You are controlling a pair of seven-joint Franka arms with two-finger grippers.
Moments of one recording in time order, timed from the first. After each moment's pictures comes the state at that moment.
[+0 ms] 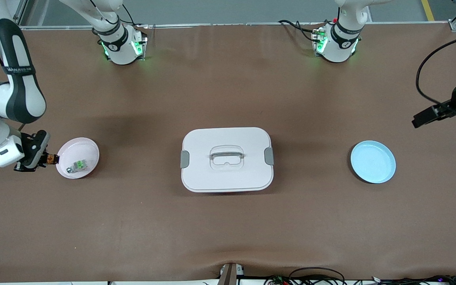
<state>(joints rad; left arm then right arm) 0.13 0.12 -0.17 -1.41 0.04 1.47 -0.29 -0.22 0.32 -0.02 -1.99 -0.04 2.36 -1.61</state>
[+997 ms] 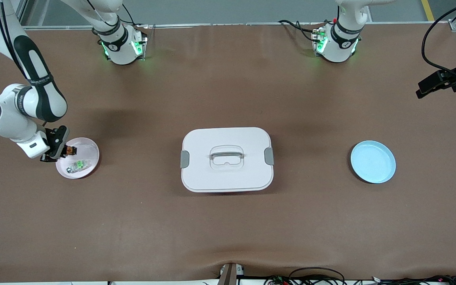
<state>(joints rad) 0.07 -0.05 -0.07 -1.59 0.02 1.48 -0.17 -0.27 0.35 -0.02 -2.21 -0.04 2.60 -1.65</state>
